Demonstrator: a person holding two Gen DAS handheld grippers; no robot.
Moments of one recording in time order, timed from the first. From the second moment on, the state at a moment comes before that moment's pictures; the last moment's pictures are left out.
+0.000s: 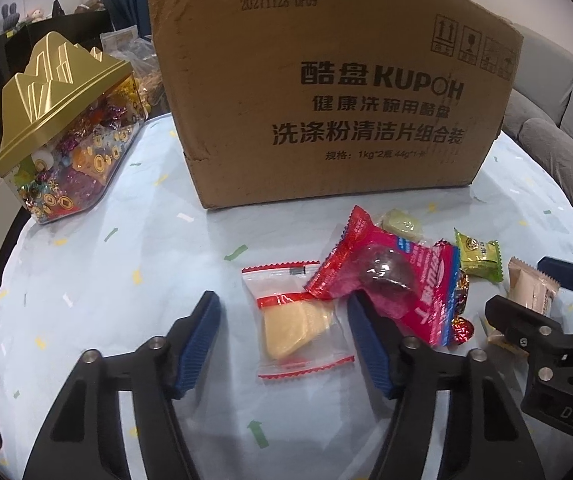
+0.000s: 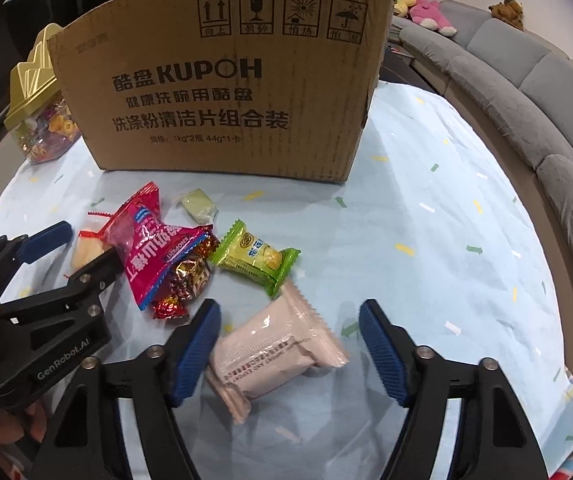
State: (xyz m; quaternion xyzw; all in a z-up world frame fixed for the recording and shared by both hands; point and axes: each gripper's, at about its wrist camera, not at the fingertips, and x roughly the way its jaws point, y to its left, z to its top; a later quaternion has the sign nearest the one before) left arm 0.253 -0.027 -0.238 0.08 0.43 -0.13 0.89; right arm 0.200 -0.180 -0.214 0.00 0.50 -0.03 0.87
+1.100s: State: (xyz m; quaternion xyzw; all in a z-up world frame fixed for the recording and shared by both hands) left arm 0.233 -0.023 -0.223 0.07 0.42 -0.12 0.90; right arm 0.186 -0.171 -0.194 -0.01 0.48 -0.01 0.88
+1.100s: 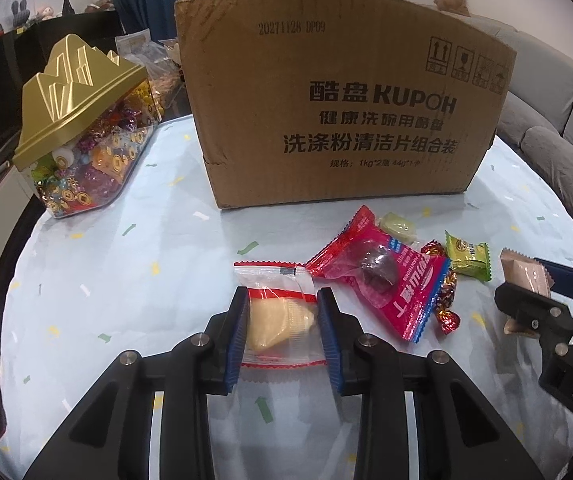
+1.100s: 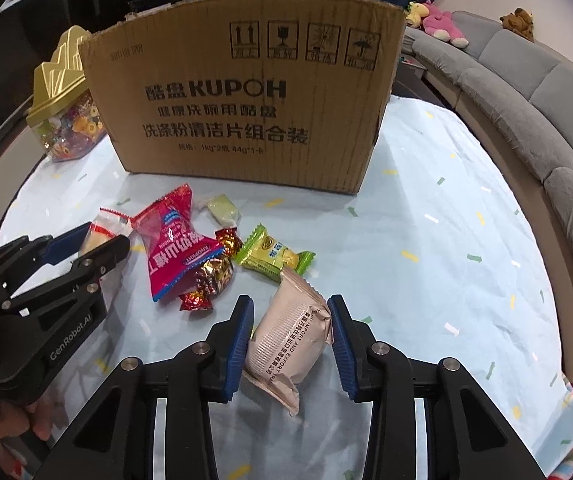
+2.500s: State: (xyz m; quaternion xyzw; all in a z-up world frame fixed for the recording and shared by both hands) left arm 0.194 -0.020 -0.123 0.06 0.37 -0.08 0.92; right arm 0.165 -0.169 -0.098 0.00 0.38 0.02 0.92
